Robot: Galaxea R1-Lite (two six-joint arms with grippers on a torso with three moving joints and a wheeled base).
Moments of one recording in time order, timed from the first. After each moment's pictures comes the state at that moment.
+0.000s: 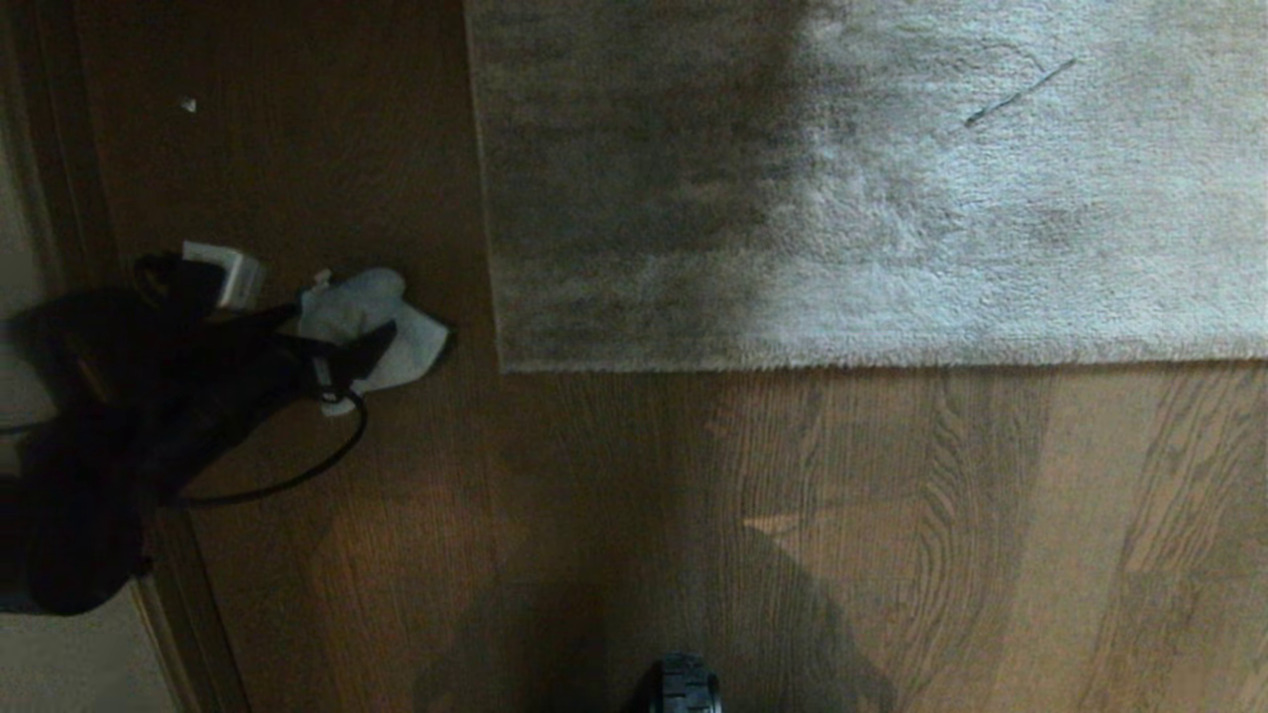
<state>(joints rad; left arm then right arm) 0.02 1.75 -0.61 -1.14 -0.15 0.09 0.01 0.00 0.00 -0.01 -0.01 0.01</state>
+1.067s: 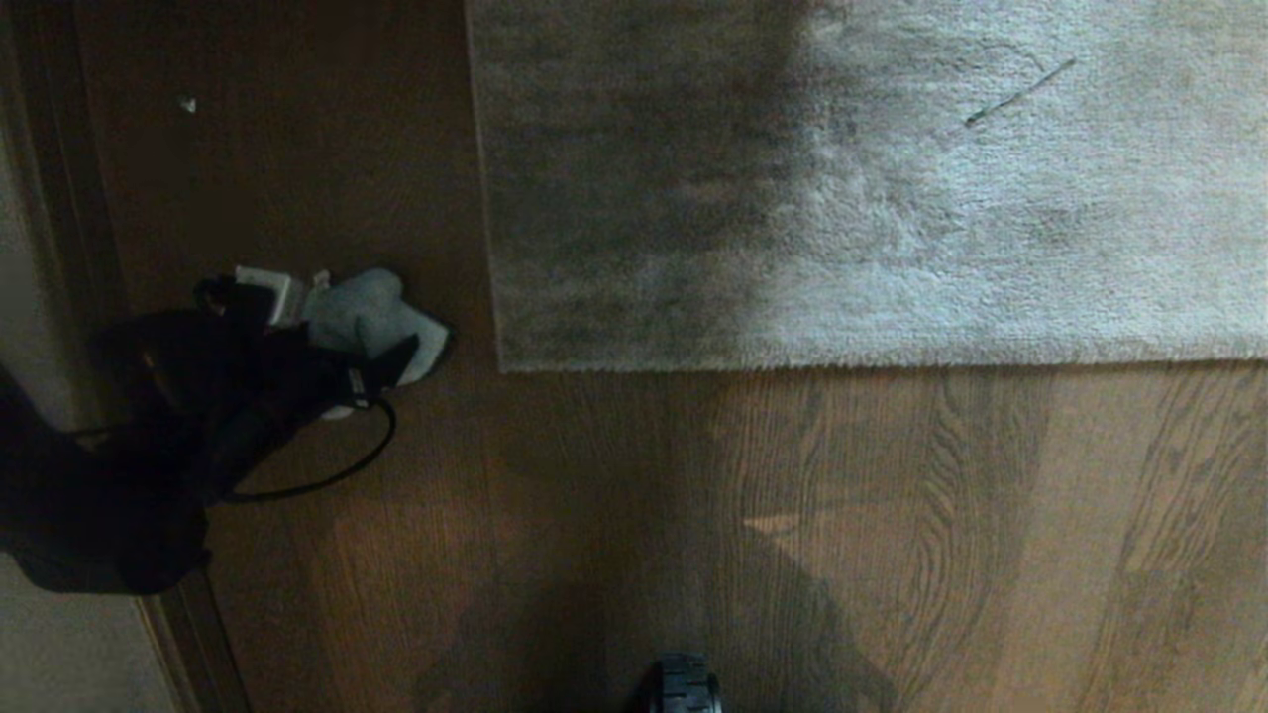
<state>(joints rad) 0.01 1.91 -0.65 -1.25 -0.15 0.09 0.01 0.00 0.00 -0.01 -0.01 0.01</state>
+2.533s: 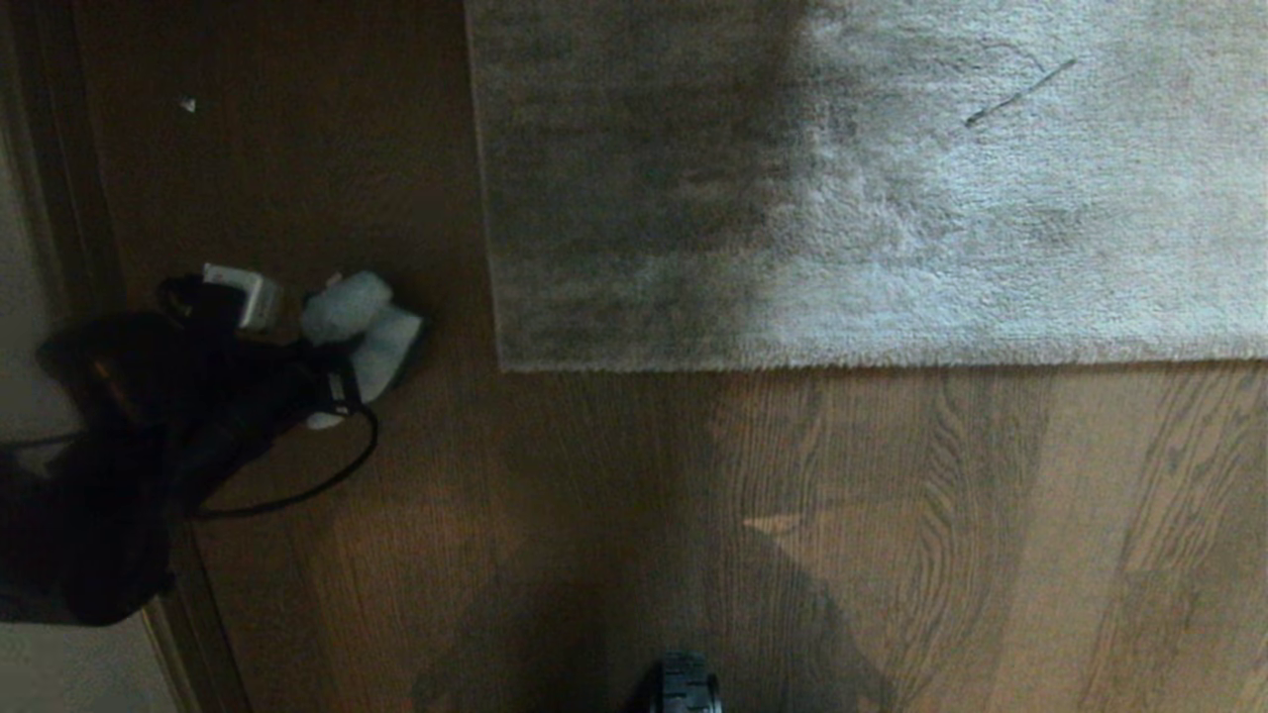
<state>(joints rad) 0.02 1.81 -0.57 -1.25 -0.15 0.10 0.01 0.00 0.00 -0.01 -0.01 0.01</state>
